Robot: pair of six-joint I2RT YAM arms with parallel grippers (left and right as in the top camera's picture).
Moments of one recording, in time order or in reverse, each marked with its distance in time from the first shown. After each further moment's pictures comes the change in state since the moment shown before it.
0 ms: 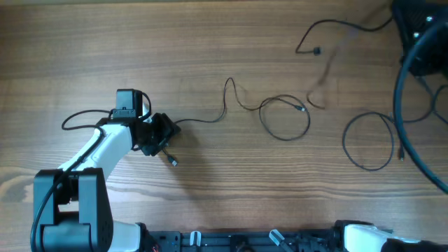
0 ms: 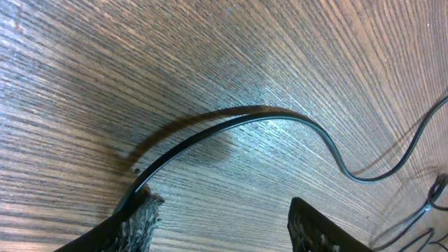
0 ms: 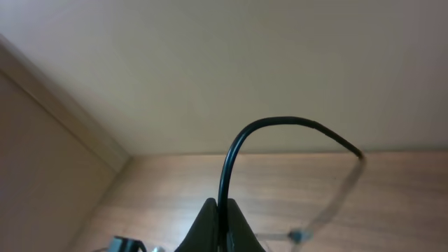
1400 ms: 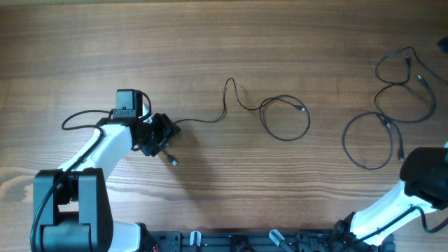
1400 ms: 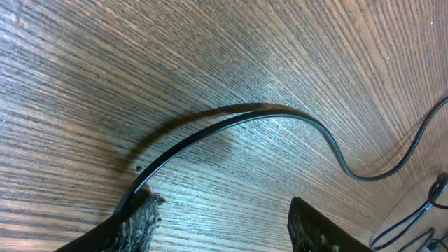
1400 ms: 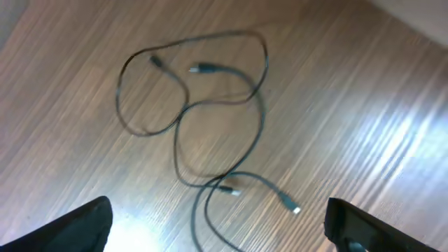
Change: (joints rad) left arm 0.000 0.000 0.000 -0.007 0.000 0.000; right arm -0.430 0.559 -0.077 -0.252 0.661 0.185
